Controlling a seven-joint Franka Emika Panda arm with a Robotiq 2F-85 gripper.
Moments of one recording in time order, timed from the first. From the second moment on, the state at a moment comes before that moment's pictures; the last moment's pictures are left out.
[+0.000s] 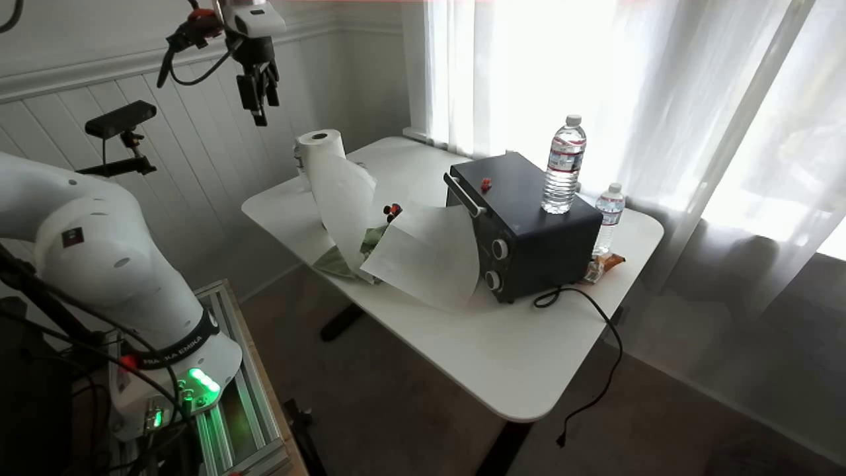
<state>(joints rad) 0.06 -0.65 0.38 -2.41 0.39 1.82 0.90</state>
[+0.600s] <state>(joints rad) 0.08 -0.47 0.49 -2.40 0.35 2.00 1.27</state>
